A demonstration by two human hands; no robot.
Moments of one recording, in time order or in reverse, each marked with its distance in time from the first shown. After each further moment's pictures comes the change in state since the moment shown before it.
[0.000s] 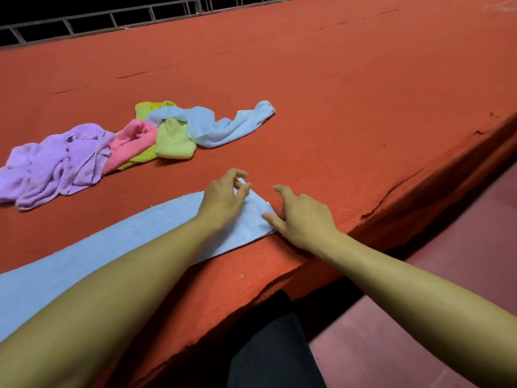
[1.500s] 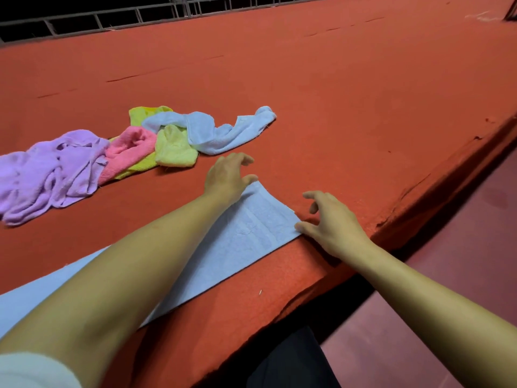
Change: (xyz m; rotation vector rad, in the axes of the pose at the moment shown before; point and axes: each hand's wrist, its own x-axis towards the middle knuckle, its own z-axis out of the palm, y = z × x) left_hand 0.074 -0.019 -0.012 0.214 -0.024 0.076; right_hand -0.002 0.009 -0.016 0.180 -0.026 0.199
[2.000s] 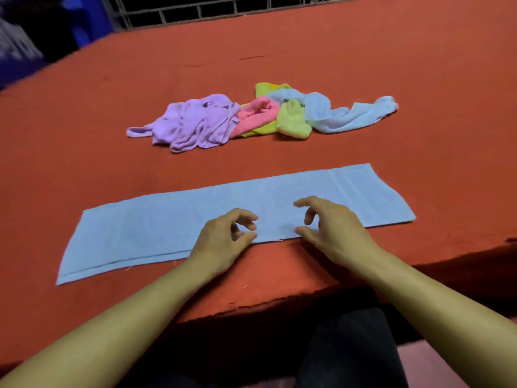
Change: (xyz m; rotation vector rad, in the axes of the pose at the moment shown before) left_hand -0.290 -0.068 -0.111 -0.229 0.092 -0.281; right_hand -0.060 -0.139 0.063 0.087 -0.231 -0.470
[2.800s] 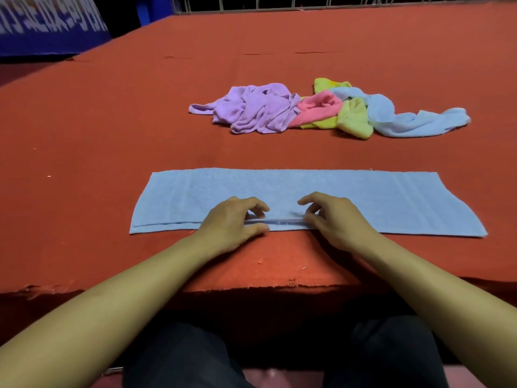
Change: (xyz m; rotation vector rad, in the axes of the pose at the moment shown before) left_hand -0.040 -0.067 -0.073 0.261 -0.037 -0.073; right_hand 0.036 -0.076 0.061 0.082 -0.188 -0.080
